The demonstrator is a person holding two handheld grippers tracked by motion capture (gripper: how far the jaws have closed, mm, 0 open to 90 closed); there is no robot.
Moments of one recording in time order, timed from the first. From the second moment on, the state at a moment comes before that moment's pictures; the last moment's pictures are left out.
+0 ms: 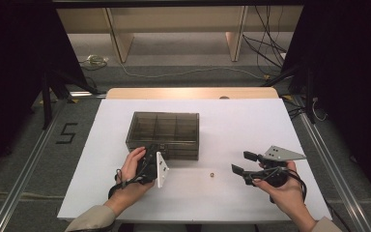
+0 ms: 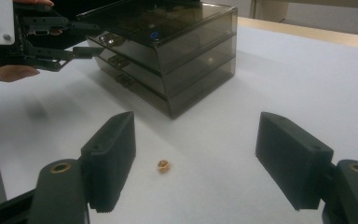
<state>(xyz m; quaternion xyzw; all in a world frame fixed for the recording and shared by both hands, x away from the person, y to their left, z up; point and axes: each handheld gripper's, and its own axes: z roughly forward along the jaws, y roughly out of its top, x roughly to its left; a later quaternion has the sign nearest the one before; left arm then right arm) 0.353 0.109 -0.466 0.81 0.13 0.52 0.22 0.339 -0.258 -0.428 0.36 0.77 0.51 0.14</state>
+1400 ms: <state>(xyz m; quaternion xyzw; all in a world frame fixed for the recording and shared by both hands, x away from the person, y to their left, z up) 0.350 0.095 -0.474 0.80 0.07 0.58 0.13 0.340 -0.256 -0.427 0.35 0.77 0.51 0.14</state>
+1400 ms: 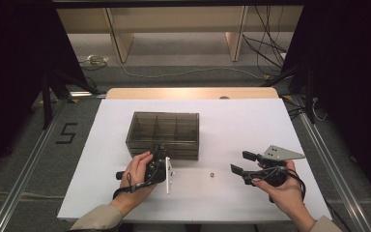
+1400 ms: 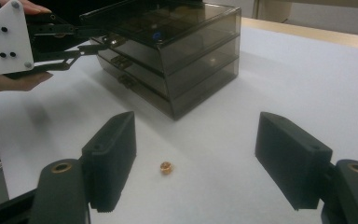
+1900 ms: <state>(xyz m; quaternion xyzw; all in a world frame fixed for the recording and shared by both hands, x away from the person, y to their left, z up) 0.348 0.095 -0.477 0.79 0.07 0.59 0.13 0.340 -0.258 -0.427 0.35 0.77 0.51 0.14</state>
